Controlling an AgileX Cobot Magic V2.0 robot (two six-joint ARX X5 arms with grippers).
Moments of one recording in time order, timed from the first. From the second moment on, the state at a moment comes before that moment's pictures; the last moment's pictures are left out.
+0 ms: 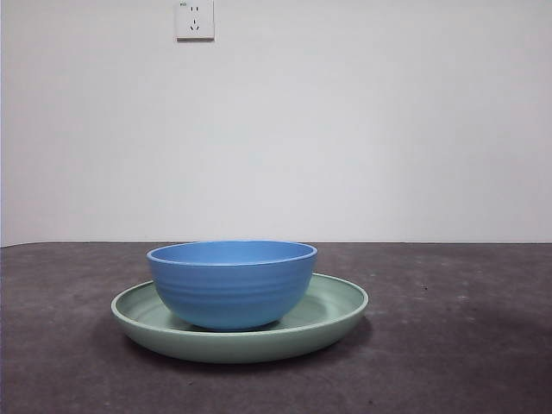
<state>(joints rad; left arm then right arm) -0.03 0.00 0.03 -0.18 0.00 0.01 0.01 0.00 0.02 -0.10 -0.08 -0.08</state>
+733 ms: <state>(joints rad) -0.03 0.00 0.03 -0.18 0.00 0.01 -0.02 0.00 0.02 -0.17 -0.07 -0.02</state>
